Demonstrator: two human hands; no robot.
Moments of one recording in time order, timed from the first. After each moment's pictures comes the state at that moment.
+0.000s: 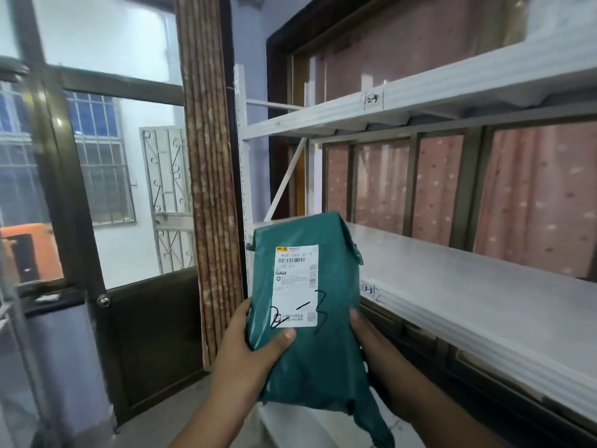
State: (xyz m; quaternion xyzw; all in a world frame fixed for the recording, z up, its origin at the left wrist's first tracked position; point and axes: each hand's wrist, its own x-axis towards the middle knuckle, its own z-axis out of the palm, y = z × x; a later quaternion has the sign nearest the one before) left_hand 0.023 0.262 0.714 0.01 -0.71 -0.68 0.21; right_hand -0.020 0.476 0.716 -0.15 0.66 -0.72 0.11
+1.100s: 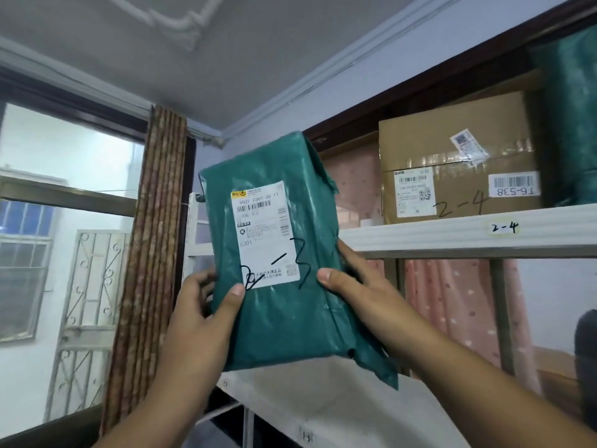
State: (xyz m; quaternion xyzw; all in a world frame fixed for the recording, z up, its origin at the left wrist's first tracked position) left_hand 0.019 0.324 0.935 -0.17 -0.61 -0.67 0.40; right_hand 0.023 0.546 0.983 -0.31 0.73 -0.57 -0.23
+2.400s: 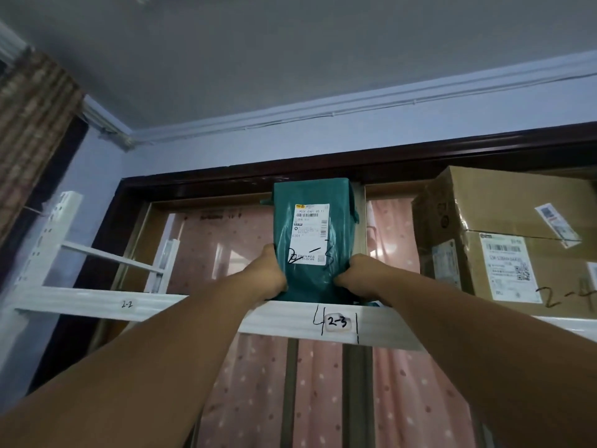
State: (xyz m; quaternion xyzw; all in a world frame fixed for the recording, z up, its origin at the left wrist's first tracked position) left_hand -0.403 0.348 1.153 -0.32 -0.80 -0.47 0.21; right_hand -0.287 0.506 1.172 0.15 0.90 -0.21 -0.36
